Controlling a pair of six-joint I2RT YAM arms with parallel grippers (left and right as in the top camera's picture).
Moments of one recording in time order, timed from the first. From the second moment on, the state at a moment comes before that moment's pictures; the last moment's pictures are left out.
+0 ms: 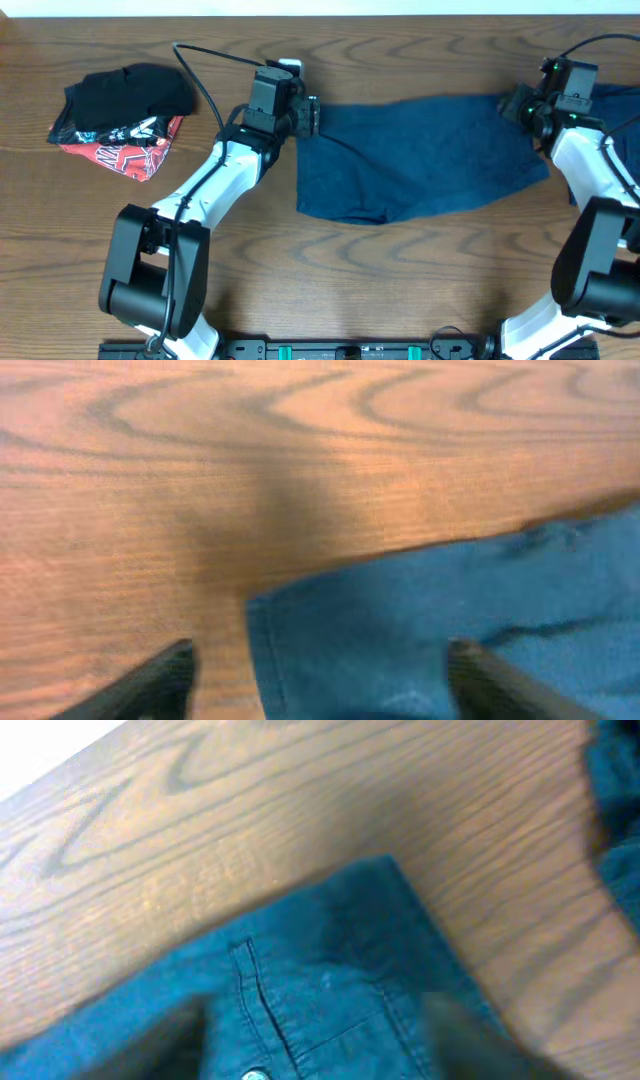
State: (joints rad) left arm -0.33 1.79 1.14 -0.06 0.05 -0.23; right arm -0.20 1.83 1.21 -0.24 -0.13 0.33
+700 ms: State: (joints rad) left arm -0.27 1.74 1.14 -0.46 0.28 -0.30; right arm -0.10 1.70 1.21 -0.76 -0.29 0.29
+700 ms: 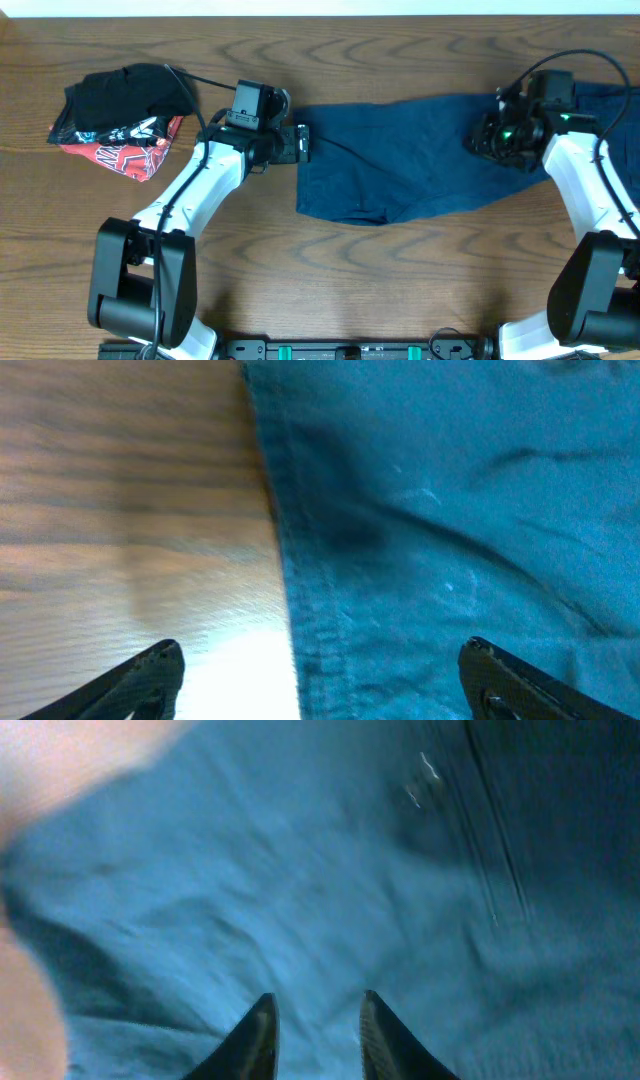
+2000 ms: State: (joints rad) left arm -0.50 1.90 1.13 -0.51 0.43 -0.41; right arm -0.48 1.97 1.23 -0.80 -0.31 0.10
